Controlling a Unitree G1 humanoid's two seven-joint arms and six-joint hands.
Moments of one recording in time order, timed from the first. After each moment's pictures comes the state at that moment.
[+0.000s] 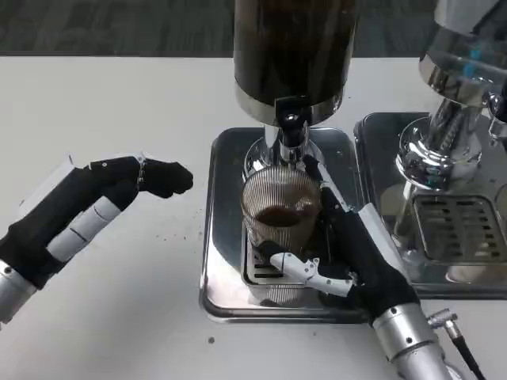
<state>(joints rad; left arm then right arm) -0.26 0.47 0.16 0.78 -0.25 -0.87 -0.81 -0.12 -0.09 0.21 0.53 -0.33 -0.53 -0.12</state>
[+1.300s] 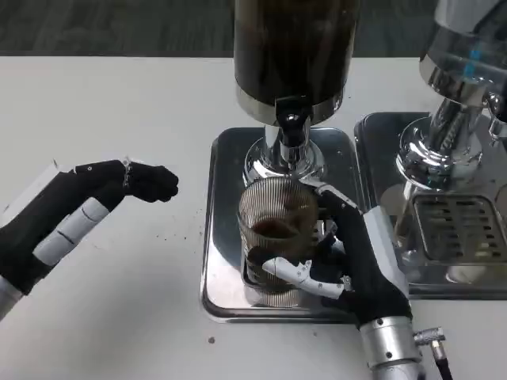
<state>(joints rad) -0.24 0.50 0.18 0.77 -0.25 -0.86 -0.79 -0.13 -0.04 0.28 0.63 -0.49 -0.57 -0.50</state>
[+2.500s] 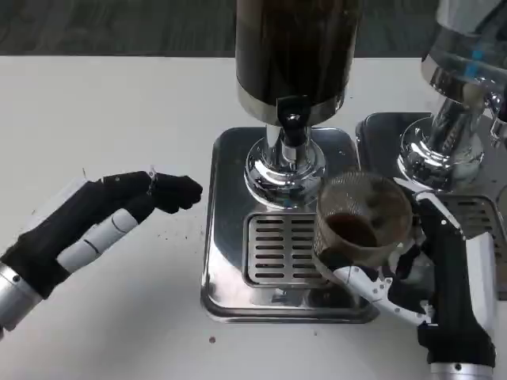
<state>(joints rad) -0.25 0.48 0.13 0.79 -0.19 -0.90 -0.79 0.19 -0.08 0.16 0.20 -0.52 -0.59 -0.58</state>
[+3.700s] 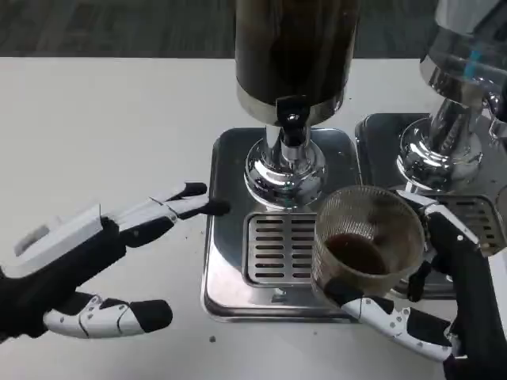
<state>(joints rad) -0.07 0.68 0.03 0.52 -0.17 -1.21 -0.74 0.45 -0.09 0.13 -0.17 -0.48 -0.56 -0.33</state>
